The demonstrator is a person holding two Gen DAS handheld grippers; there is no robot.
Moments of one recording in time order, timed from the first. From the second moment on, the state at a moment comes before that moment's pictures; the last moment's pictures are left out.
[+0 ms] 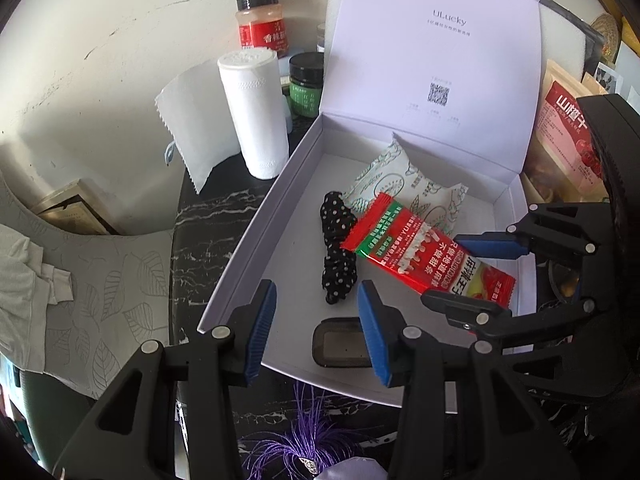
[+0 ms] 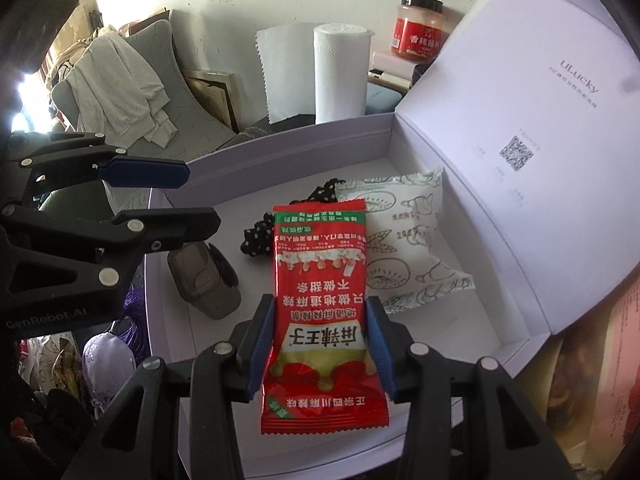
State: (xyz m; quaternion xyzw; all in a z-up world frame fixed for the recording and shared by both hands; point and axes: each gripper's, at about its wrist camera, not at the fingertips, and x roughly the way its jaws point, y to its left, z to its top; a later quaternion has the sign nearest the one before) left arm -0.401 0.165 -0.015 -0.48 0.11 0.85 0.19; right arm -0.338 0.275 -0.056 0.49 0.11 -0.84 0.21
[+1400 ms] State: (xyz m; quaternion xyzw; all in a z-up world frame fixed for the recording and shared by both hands) left arm -0.282 0.118 0.094 -0.41 0.09 0.90 0.11; right arm -0.259 0.279 0.042 0.41 0.12 -0.89 0.16
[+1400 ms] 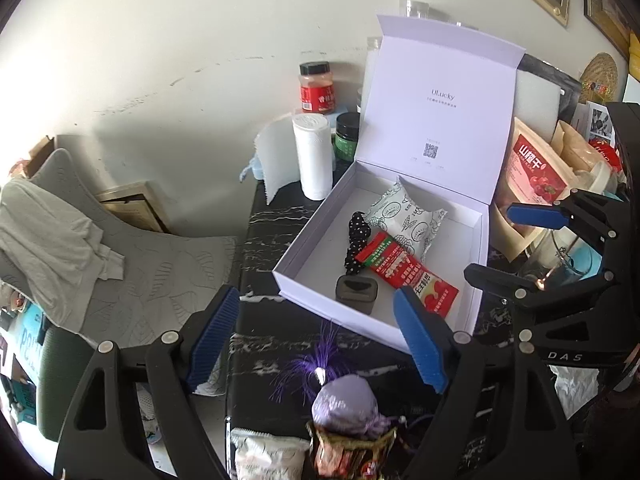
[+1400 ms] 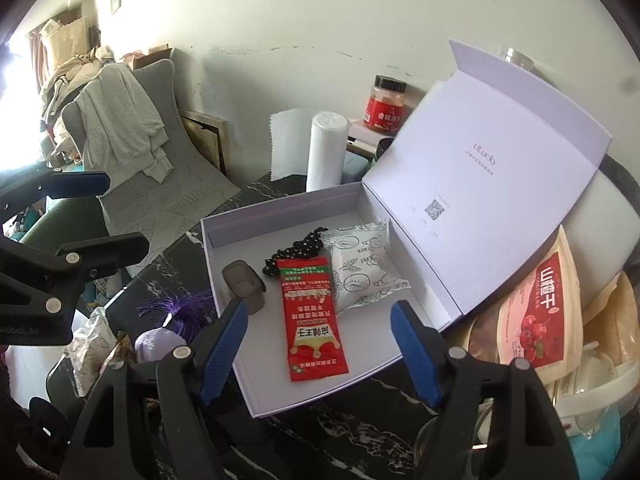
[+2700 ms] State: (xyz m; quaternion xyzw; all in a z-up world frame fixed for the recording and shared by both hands) left arm -0.062 -0.007 0.122 -0.39 0.02 0.92 -0.04; right arm -0.112 0.170 0.068 0.34 0.18 -0.87 0.30
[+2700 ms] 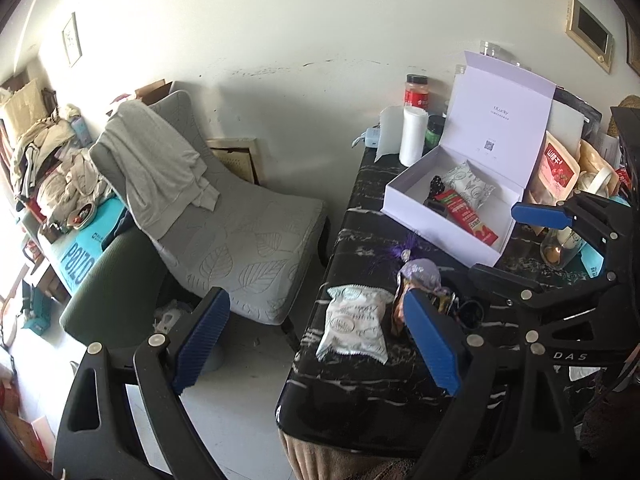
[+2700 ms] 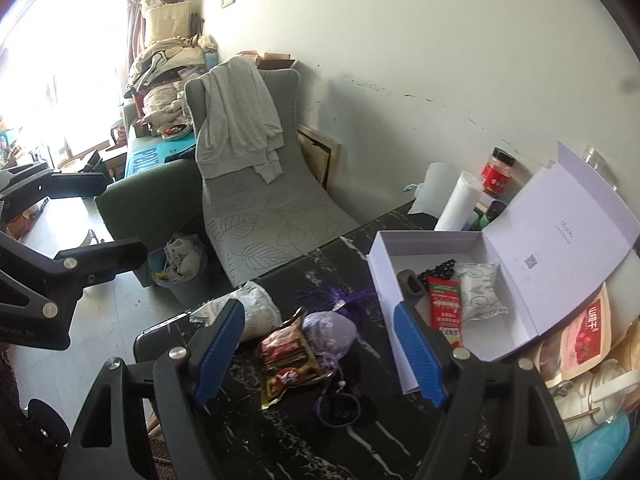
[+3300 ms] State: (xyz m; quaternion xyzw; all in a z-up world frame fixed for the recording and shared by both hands) left arm -0.009 -0.001 0.071 -0.42 -0.01 0.91 -0.04; right arm -0.063 0.177 0.027 0.36 0.18 -0.86 0.31
